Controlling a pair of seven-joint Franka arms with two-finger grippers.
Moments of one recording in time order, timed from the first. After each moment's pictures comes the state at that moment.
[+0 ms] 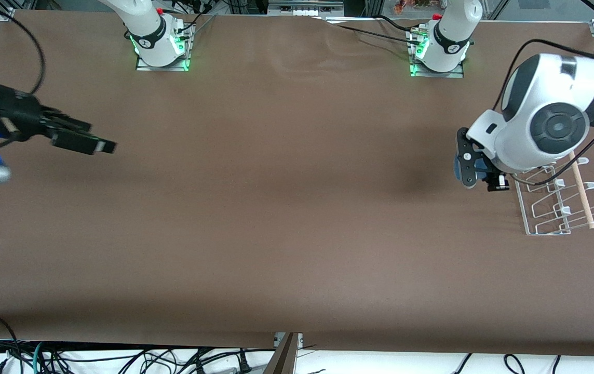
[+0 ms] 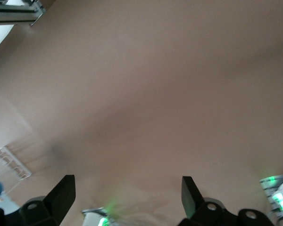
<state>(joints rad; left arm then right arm) 0.00 0.28 -0.24 -1.63 0.36 1.60 1.22 0.30 0.35 -0.38 -1.10 0.53 1.28 0.58</state>
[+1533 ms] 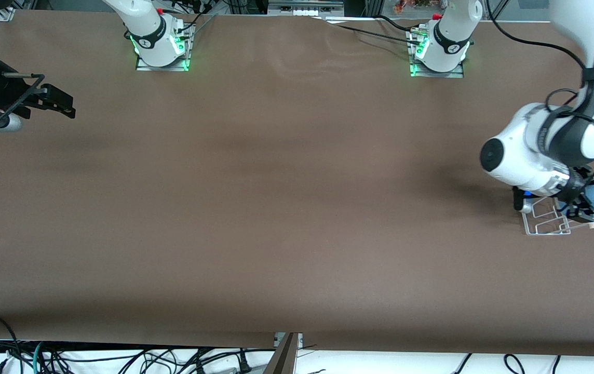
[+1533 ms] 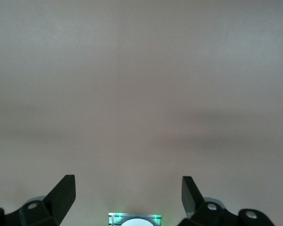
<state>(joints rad) 0.25 0.34 -0.23 -1.98 1.45 1.92 0.90 0.07 -0.02 -0.02 -1.64 -0.02 1.51 -0.01</state>
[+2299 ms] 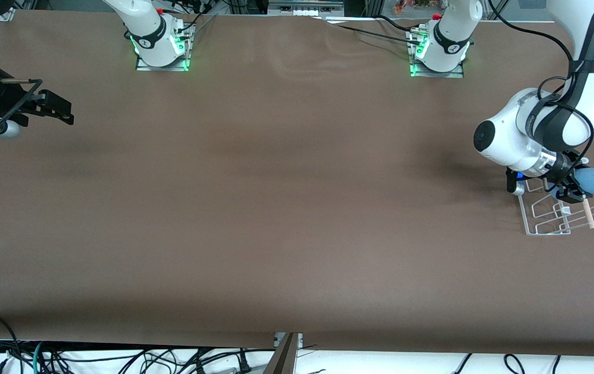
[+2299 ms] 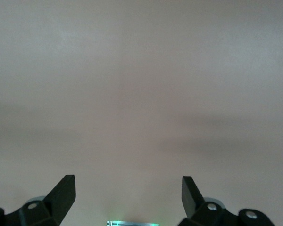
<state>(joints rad) 0.26 0.25 -0.25 -2.17 1.54 1.93 0.75 0.07 0.03 -0.02 -1.57 -0.02 1.52 -0.01</state>
